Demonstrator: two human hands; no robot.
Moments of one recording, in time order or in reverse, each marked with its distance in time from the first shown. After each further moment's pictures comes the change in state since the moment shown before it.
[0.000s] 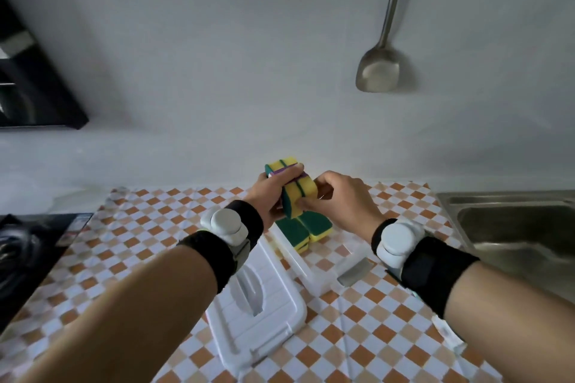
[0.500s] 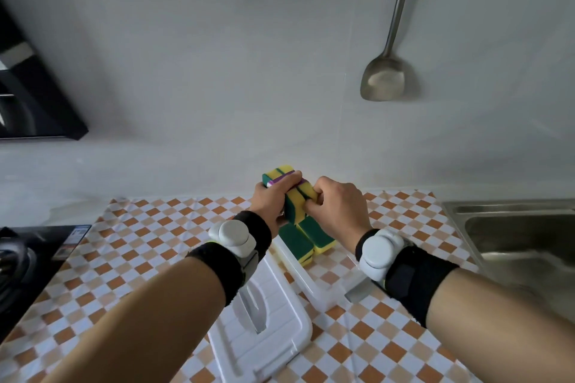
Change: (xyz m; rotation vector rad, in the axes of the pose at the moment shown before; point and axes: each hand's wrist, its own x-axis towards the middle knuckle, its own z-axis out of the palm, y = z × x) left_hand 0.021 -0.002 -0.002 -0.046 0.126 0.052; right_hand 0.021 -0.008 0.028 -0.194 0.172 -0.022
